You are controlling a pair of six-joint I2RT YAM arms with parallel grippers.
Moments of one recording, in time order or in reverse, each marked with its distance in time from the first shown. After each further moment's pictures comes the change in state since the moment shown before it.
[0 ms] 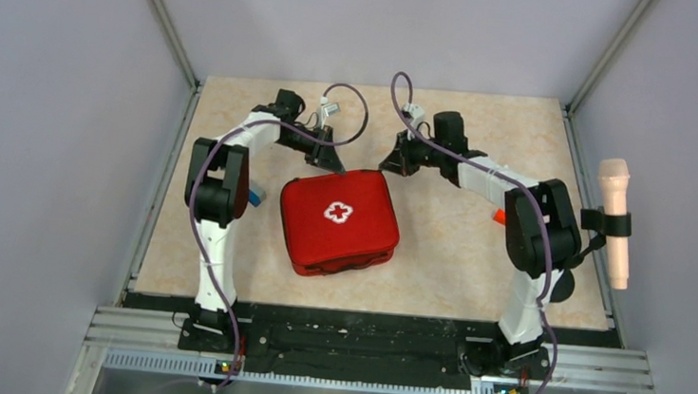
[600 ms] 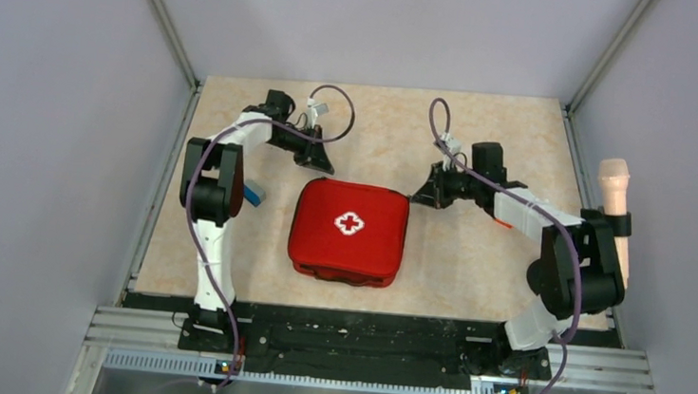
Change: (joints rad) left arm 0.028 -0.012 -0.023 0.011 -0.109 -0.097; right arm -0.131 -0.301 -0.362 -0.099 -0.095 0.023
